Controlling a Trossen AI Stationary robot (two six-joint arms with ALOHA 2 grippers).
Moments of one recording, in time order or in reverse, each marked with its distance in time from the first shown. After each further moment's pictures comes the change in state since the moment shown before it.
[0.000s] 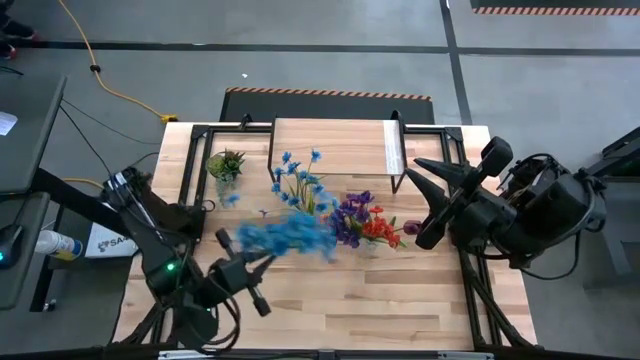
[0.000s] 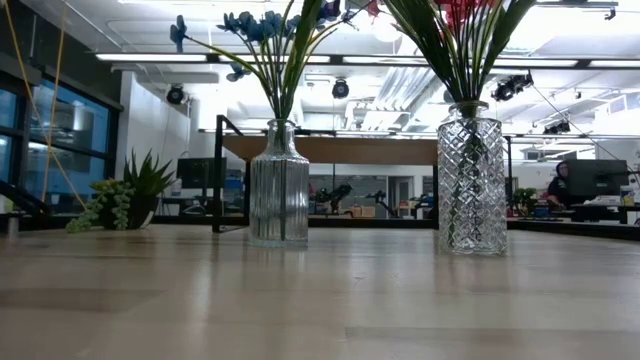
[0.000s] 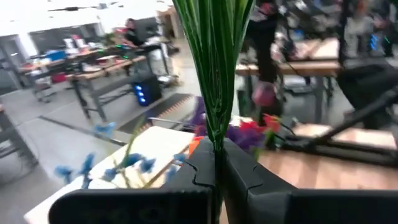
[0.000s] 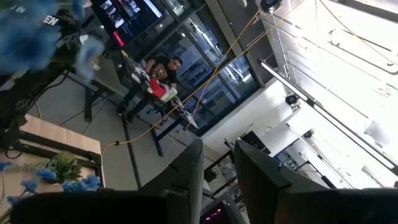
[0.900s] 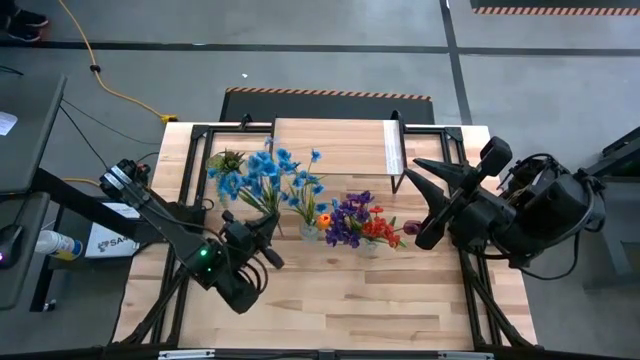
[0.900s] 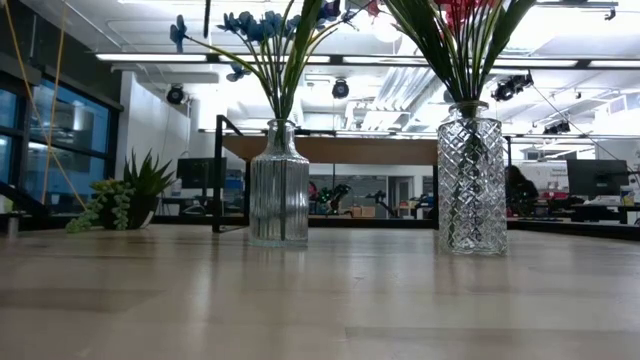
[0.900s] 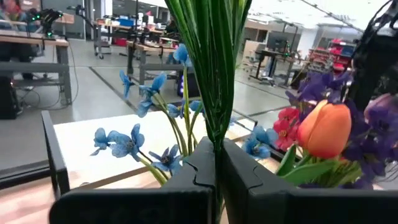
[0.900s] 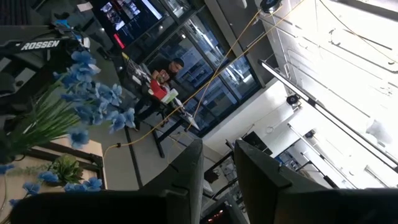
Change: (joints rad) left arm 0.169 -0.076 -0.370 -0.221 -0.107 -0.862; right arm -0.003 0.000 0.000 -0.003 -0.008 0.018
